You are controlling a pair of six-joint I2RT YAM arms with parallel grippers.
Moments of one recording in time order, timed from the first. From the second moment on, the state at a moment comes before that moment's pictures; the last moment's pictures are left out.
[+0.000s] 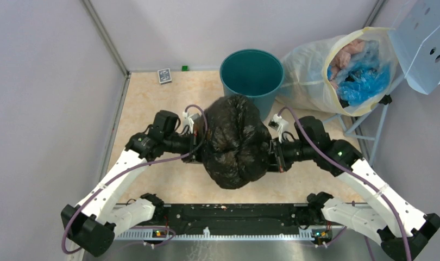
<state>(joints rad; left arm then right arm) -0.47 0.99 1.00 -0.74 0.78 -0.61 0.67 0.88 1.02 -0.83 -0.54 0.40</state>
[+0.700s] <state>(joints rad) -0.47 0.99 0.98 -0.80 0.77 -0.55 0.67 0.78 1.26 -0.97 -0.46 0.25</state>
